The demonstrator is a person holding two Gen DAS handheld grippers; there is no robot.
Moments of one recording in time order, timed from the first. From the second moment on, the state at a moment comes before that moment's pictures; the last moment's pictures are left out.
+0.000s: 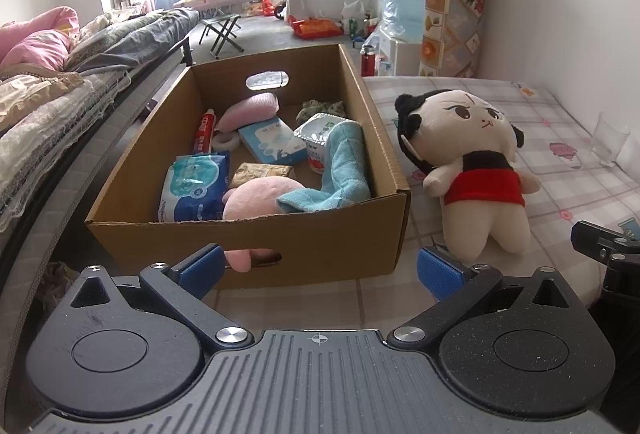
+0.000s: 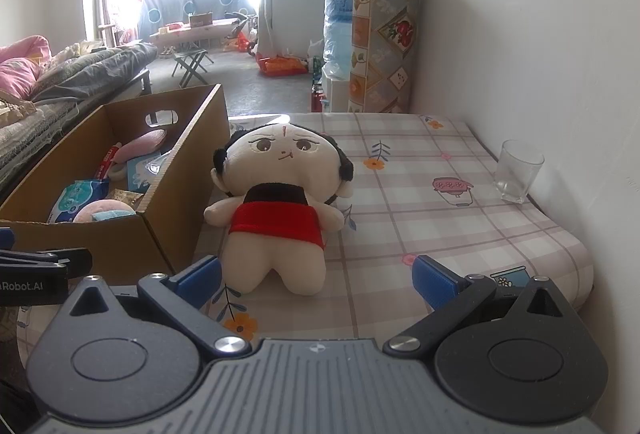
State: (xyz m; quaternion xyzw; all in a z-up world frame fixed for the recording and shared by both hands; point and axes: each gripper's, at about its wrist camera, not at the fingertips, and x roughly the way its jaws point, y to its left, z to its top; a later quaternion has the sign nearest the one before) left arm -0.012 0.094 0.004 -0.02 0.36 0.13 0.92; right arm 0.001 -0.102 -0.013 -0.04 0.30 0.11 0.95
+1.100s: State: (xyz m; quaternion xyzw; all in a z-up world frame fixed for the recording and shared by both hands) left arm -0.014 0.097 0.004 -0.02 0.36 0.13 0.92; right arm 0.000 -0.102 -0.012 -0.05 0.30 0.11 0.95
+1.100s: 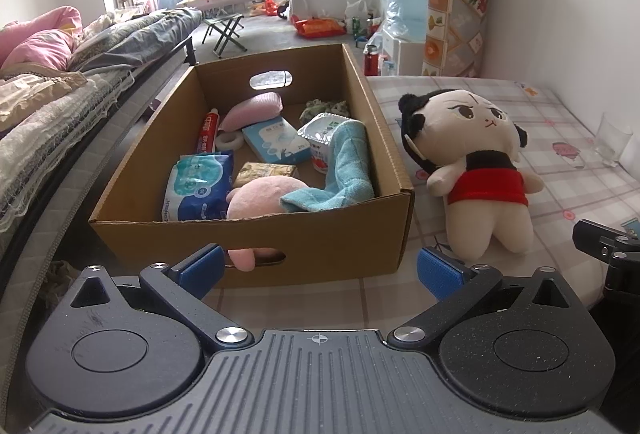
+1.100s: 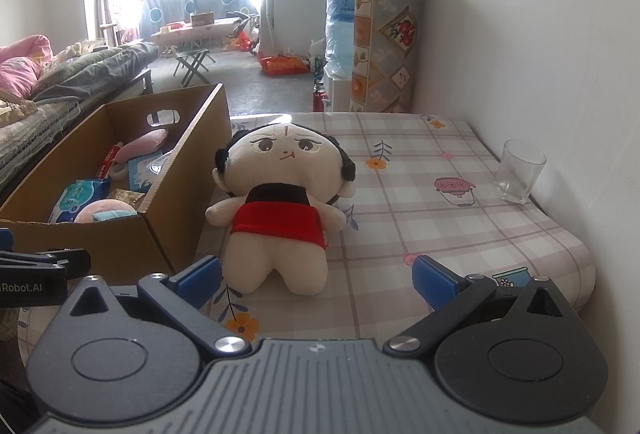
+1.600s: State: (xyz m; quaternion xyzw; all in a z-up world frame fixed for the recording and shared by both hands) left arm -0.015 0.097 0.005 -0.02 0.36 0.13 0.92; right arm 0.000 -0.101 -0.011 -0.05 0.30 0.11 0.95
